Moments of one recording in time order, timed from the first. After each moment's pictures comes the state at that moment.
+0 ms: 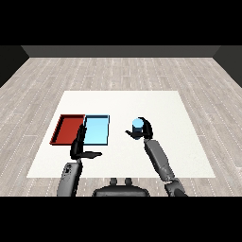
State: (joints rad) left arm 0.04 0.02 -0.03 -1.57 -0.01 -0.01 -0.39; right arm -0.47 -0.01 0.08 -0.98 -0.11 -0.24 -0.37
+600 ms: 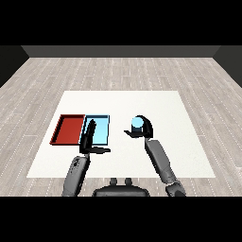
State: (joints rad) left arm -0.08 0.00 -0.14 -1.51 0.01 0.06 -0.34; right arm -0.44 -0.01 0.12 -1.15 -0.09 -0.22 -0.30
